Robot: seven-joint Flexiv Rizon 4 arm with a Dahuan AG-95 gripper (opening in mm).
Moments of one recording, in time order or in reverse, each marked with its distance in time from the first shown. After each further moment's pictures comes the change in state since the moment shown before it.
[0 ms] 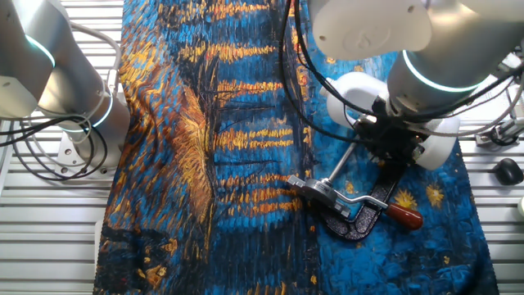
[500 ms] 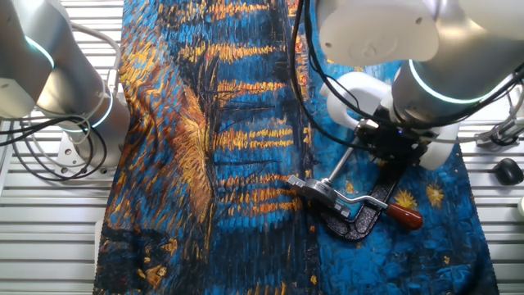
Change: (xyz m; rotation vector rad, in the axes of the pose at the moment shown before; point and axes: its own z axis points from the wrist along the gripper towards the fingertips) arm 0.000 0.000 0.000 -0.023 -0.012 -0.103
